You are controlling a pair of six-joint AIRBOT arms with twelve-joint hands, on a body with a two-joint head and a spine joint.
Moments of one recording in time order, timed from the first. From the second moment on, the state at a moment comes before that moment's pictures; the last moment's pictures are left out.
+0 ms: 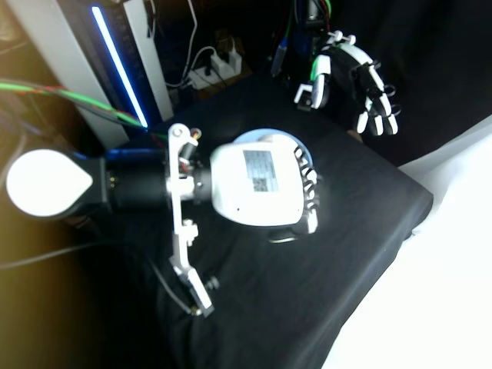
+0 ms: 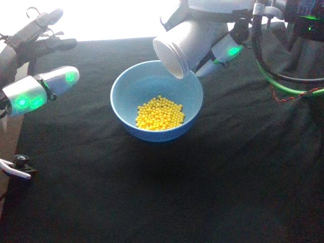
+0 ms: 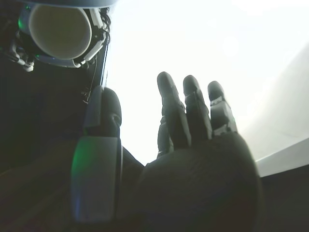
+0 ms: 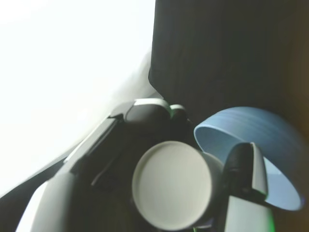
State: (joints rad) left arm 1.09 -1.11 1.30 -0.39 -1.32 0.37; right arm -0.34 -1.40 1.69 -1.09 0.56 0.03
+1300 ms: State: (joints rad) left arm 1.09 -1.11 1.29 -0.41 -1.32 0.36; right arm -0.64 -1.25 1.67 -0.07 0.89 -0.05
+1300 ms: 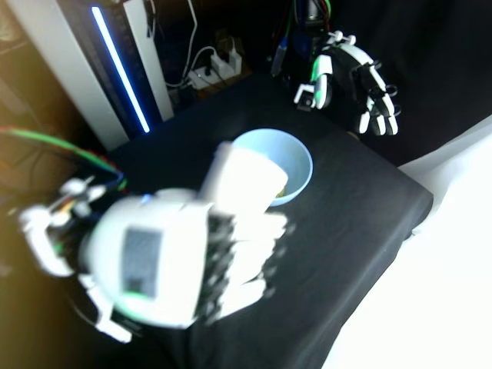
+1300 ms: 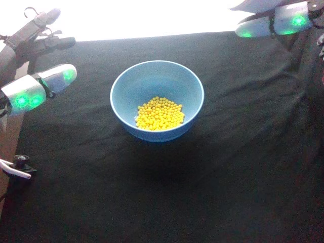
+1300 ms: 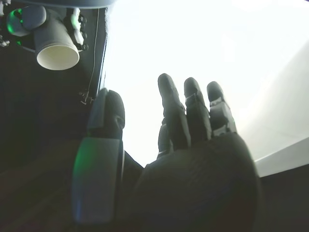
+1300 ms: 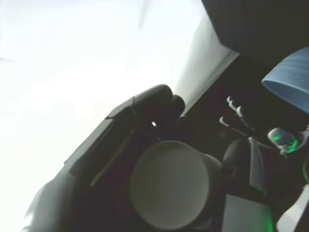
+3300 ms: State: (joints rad) left arm 1.09 -1.14 1.31 -0.43 -1.36 0.34; right arm -0.97 -1.38 1.66 0.66 1.28 0.00
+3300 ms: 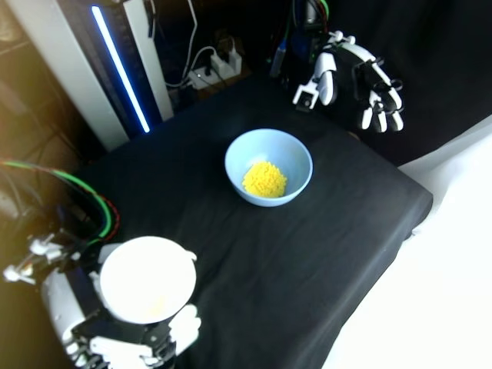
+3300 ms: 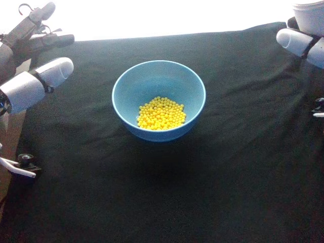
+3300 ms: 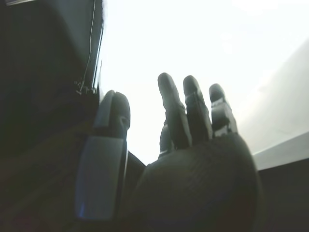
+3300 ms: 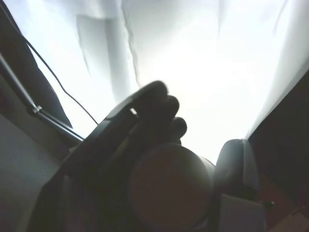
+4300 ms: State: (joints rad) left arm 1.09 -1.14 1.31 -0.42 -1.35 0.34; right arm -1.02 -1.46 1.79 0.68 1.11 0.02
